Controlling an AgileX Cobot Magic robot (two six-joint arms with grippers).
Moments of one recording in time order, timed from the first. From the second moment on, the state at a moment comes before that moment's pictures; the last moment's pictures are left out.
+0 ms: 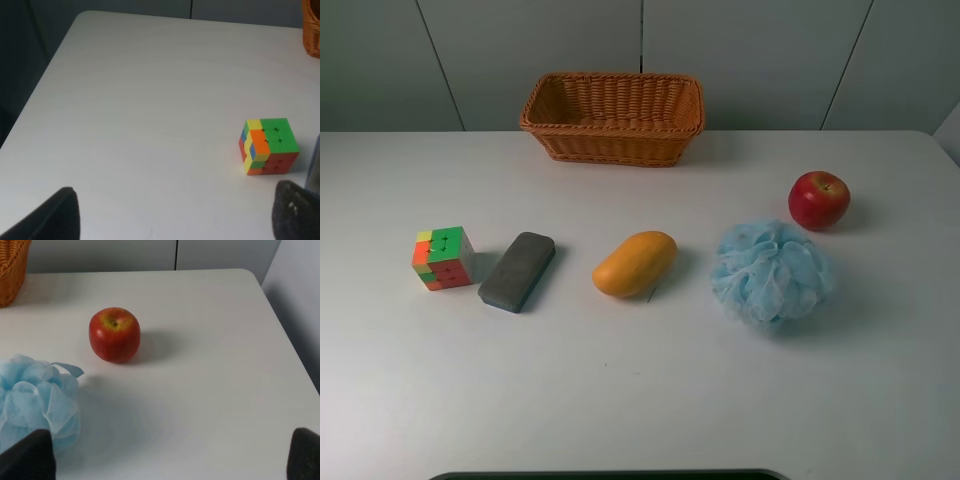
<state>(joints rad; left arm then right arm) 0.05 0.00 -0.52 0.10 1.09 -0.15 -0.11 0.00 -0.51 -0.03 1.10 -0.04</state>
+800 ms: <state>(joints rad) 0.05 0.48 -0.96 0.00 1.10 -0.15 -0.11 0.00 -0.51 -0.03 1.10 -0.04</state>
